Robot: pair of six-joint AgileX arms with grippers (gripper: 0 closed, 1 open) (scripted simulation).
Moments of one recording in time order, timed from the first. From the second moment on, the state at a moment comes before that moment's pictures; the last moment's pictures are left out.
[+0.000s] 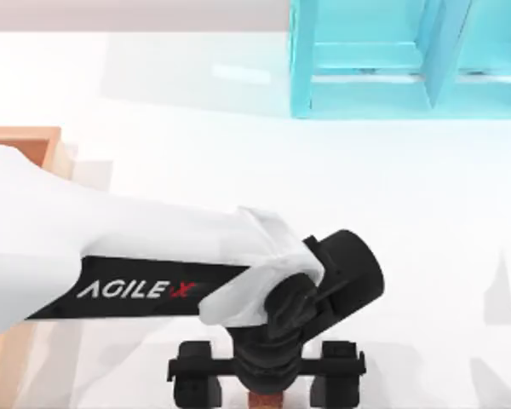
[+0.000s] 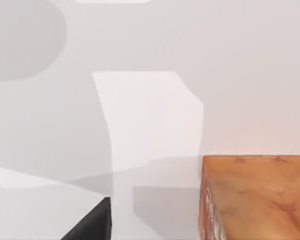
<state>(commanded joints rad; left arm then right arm) -1.03 1.90 1.11 -0.79 0.00 -1.00 0.00 0.00 0.00 0.00 0.00 0.00</state>
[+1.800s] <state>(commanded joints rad) -1.03 1.81 1.23 -0.98 0.00 -1.00 0.00 0.00 0.00 0.00 0.00 0.00</state>
